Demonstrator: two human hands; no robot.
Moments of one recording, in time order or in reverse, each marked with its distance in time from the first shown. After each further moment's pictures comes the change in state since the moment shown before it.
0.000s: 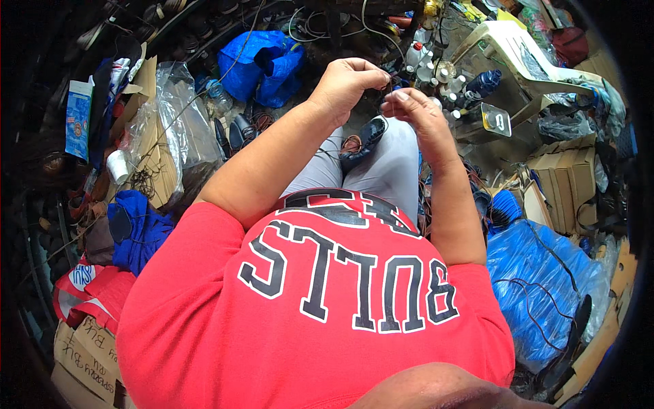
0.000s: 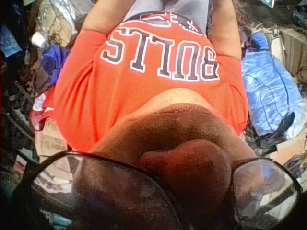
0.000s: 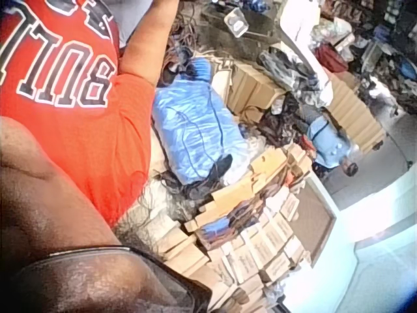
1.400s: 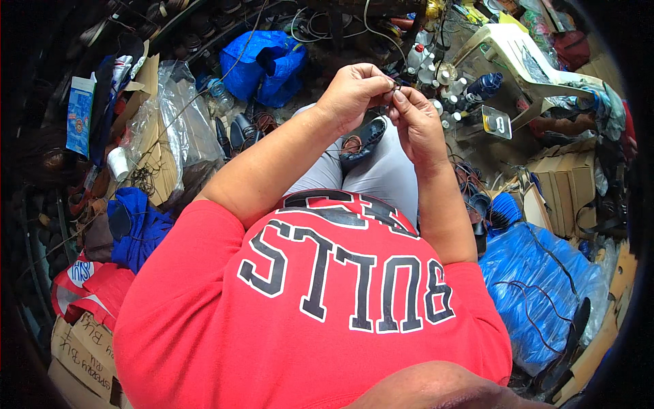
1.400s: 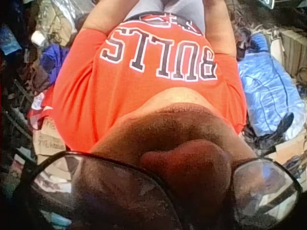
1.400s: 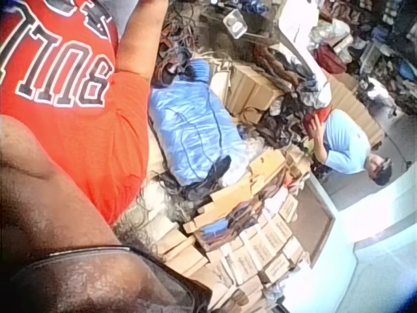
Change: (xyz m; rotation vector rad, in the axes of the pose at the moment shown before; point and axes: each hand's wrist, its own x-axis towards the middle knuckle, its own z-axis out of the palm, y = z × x) left_hand -0.005 -0.012 0.004 -0.302 -0.111 -0.079; right_hand 0.003 0.013 0.019 0.406 0.018 -0.106
